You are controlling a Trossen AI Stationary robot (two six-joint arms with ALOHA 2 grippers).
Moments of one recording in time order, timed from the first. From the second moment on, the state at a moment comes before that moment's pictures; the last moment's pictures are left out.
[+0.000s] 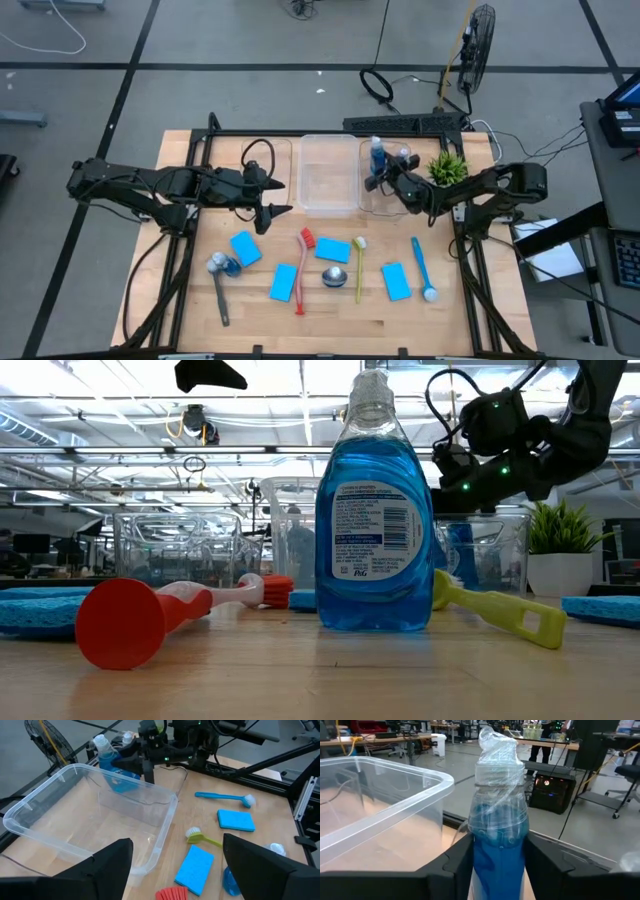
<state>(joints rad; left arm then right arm) -0.11 1.11 1.07 -0.45 -0.28 -0.32 -0.24 1.52 0.36 0.97 0.83 0.13</state>
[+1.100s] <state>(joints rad) -0.11 1.11 1.07 -0.45 -0.28 -0.32 -0.25 1.51 0.36 1.10 0.76 -0.01</state>
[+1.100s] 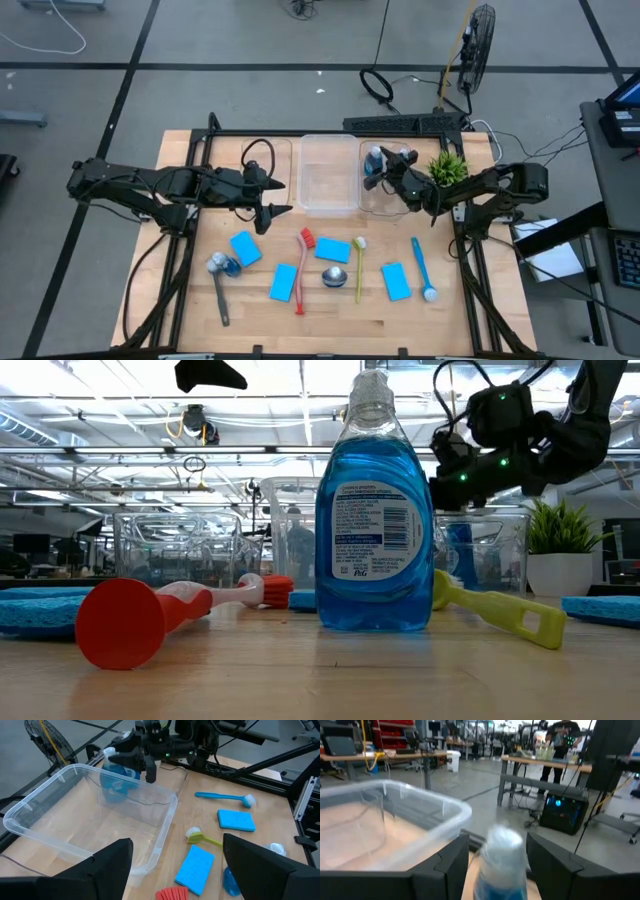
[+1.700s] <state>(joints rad) -0.11 1.11 1.07 -0.45 -0.28 -0.32 -0.21 1.14 0.36 1.11 0.76 -0.23</state>
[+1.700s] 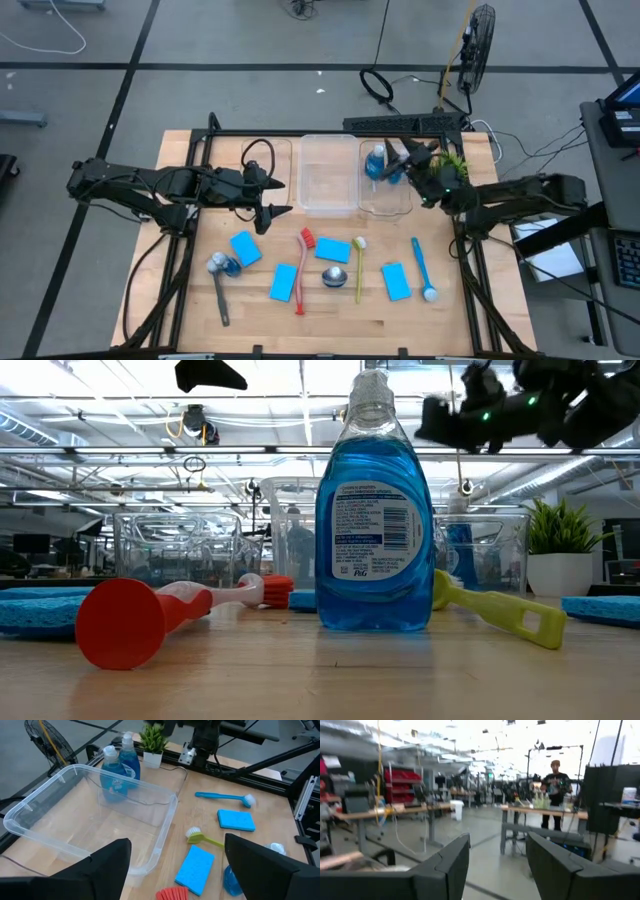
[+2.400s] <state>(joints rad) -0.11 1.11 1.07 -0.44 -0.28 -0.35 0.16 0.76 0.36 0.93 0.76 -0.38</state>
